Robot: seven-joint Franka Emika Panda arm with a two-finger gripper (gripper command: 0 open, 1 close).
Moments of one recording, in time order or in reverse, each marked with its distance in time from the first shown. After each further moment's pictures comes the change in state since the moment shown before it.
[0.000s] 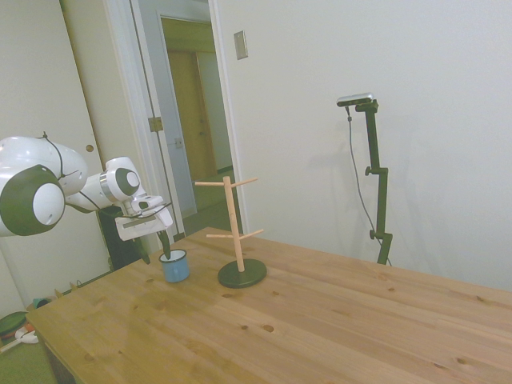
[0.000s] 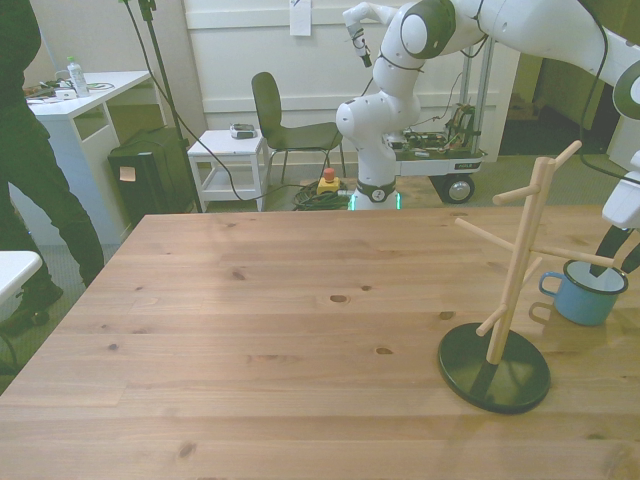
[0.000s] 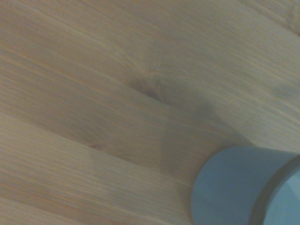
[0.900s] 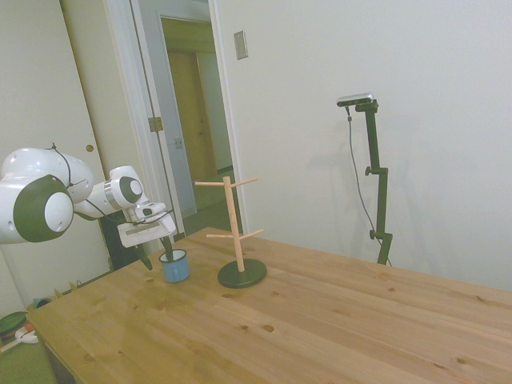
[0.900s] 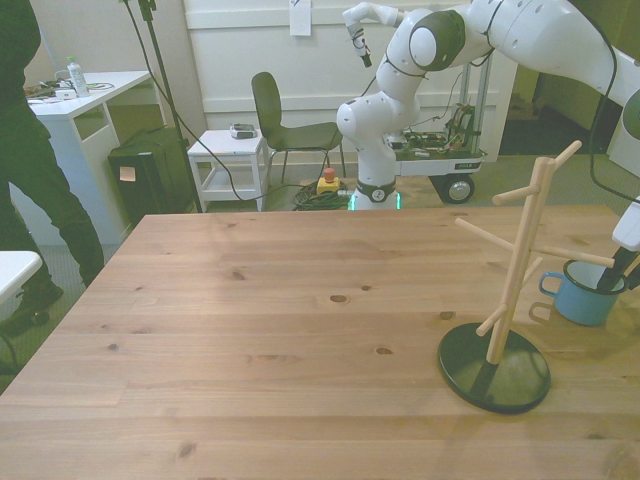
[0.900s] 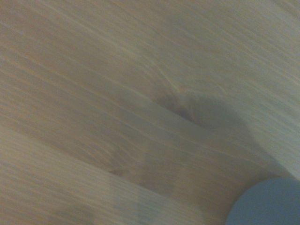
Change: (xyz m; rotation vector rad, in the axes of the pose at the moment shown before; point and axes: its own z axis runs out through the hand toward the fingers) arm -0.001 -0.024 0.026 -0.015 0.005 -0.057
